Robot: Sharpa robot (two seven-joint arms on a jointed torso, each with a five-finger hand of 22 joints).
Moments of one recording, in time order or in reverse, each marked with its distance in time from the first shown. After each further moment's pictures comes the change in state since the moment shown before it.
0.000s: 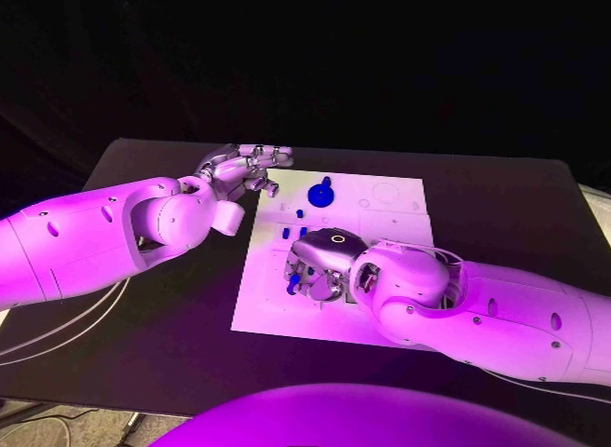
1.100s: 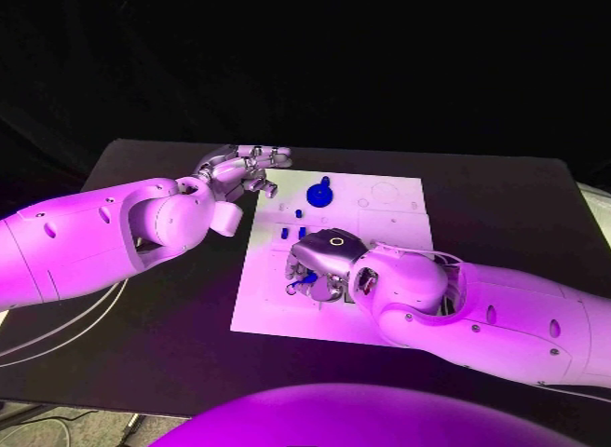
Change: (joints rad) left arm 0.000 -0.003 0.000 0.002 0.000 0.002 -0.005; left_hand 0.000 0.000 0.000 0.000 0.000 0.000 0.000 0.000 0.000 0.000 0.000 0.000 0.000 0.000 0.000 0.000 0.000 0.000 0.000 0.000 0.000 0.000; right arm -0.003 -0.003 -0.008 0.009 -0.078 0.004 -0.030; right_hand -0.024 -0.018 -0.081 0.006 0.010 -0.068 0.009 0.011 -0.020 -0.039 0.007 0.050 0.014 0.000 0.021 0.006 -0.017 0.000 -0.006 0.017 -0.008 -0.003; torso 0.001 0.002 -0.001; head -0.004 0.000
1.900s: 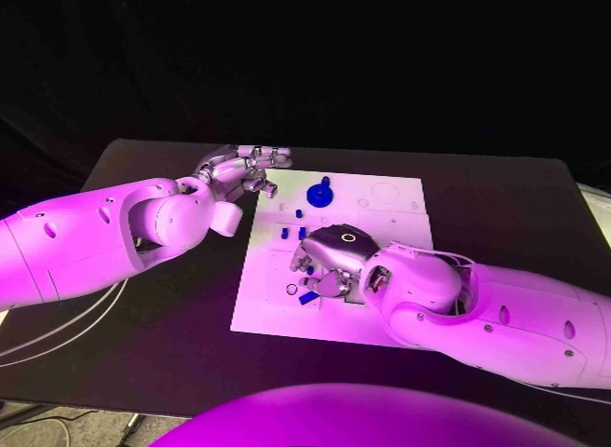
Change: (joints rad) left arm 0.000 0.000 0.000 0.000 0.000 0.001 -0.003; left_hand 0.004 0.004 -0.003 -0.003 0.000 0.000 0.000 0.000 0.000 -0.004 -0.004 0.005 0.000 0.000 0.000 0.000 -0.002 0.000 0.000 0.000 -0.004 -0.003; right arm -0.001 -0.048 0.000 0.017 0.012 -0.078 0.023; right_hand -0.026 -0.022 0.021 -0.009 -0.002 -0.006 0.008 -0.027 -0.008 -0.056 0.017 -0.069 -0.021 0.002 0.003 0.003 -0.013 0.000 0.006 0.001 0.008 0.002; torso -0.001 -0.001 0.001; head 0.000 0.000
